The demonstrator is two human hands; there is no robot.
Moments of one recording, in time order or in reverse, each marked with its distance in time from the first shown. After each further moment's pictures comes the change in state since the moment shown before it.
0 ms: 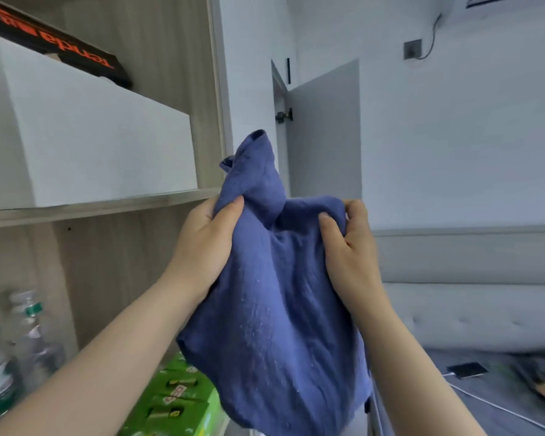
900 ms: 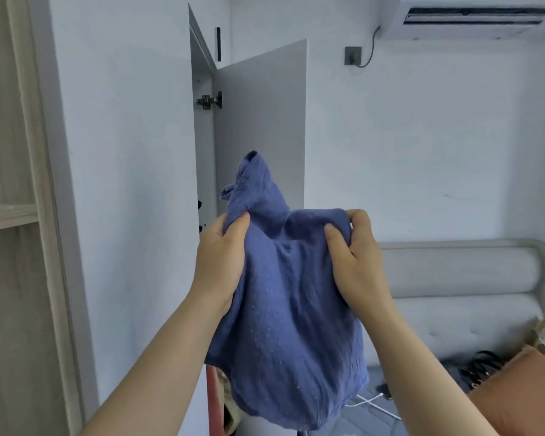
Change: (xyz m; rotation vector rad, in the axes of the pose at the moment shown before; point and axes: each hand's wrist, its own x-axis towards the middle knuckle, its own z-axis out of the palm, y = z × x) left_hand 0.187 -0.149 0.170 -0.278 -0.016 -0.132; right_hand 0.154 0.176 -0.066 -0.322 0.084 0.043
